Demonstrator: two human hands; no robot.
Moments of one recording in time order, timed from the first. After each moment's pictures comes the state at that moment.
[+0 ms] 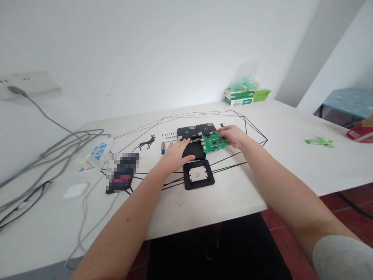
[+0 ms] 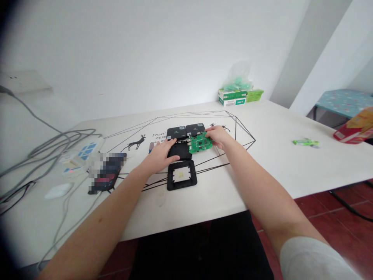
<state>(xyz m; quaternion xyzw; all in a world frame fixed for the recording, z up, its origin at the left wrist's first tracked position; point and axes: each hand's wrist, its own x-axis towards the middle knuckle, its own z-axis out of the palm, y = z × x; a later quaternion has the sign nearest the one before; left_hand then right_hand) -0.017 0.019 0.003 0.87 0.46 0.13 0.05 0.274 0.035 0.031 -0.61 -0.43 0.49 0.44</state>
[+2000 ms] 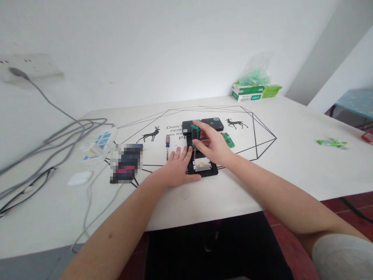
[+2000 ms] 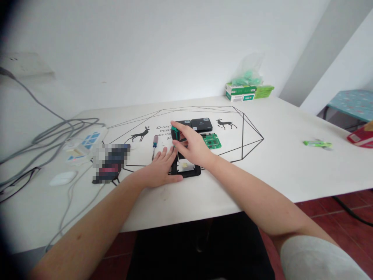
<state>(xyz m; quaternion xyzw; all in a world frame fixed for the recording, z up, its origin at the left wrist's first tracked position) -0.030 -0.043 0.000 0.87 0.47 -0.05 0.15 0.185 -0.026 0.023 -0.33 -0.78 0.18 0.51</state>
